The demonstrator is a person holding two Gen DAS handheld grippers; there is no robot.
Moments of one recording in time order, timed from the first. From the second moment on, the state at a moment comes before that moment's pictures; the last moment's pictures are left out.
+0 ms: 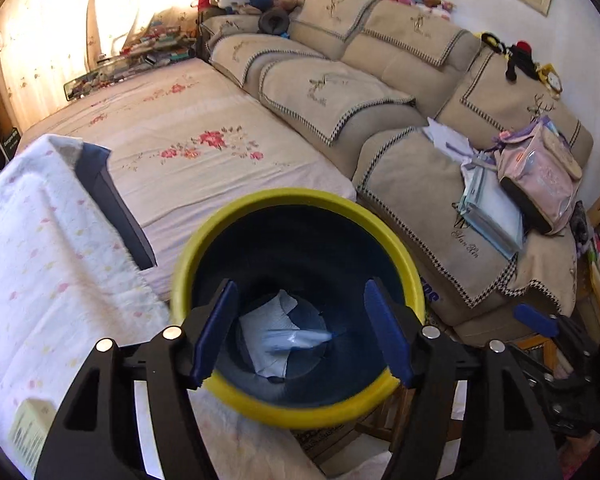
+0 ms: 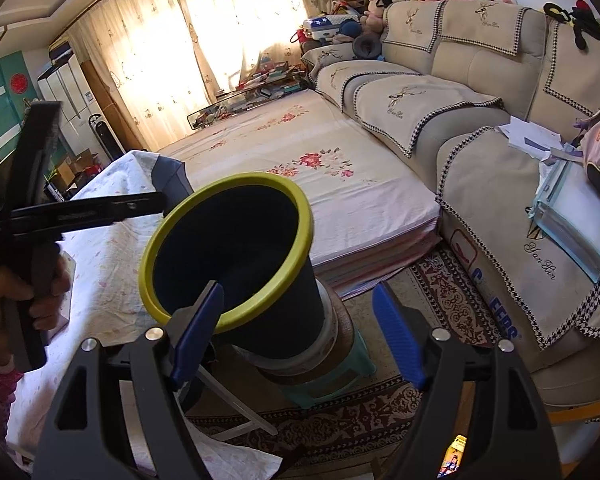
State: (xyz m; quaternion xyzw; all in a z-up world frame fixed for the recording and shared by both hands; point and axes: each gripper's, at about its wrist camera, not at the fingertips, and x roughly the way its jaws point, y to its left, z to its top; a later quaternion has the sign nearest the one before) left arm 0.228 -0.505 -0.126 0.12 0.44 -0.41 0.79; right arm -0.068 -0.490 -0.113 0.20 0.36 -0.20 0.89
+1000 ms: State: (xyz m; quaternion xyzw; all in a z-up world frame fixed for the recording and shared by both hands) left arm 0.095 -0.056 -0.045 -0.02 0.31 -0.15 0.94; right arm 0.092 -0.233 -0.114 0.02 0.42 0.06 0.91
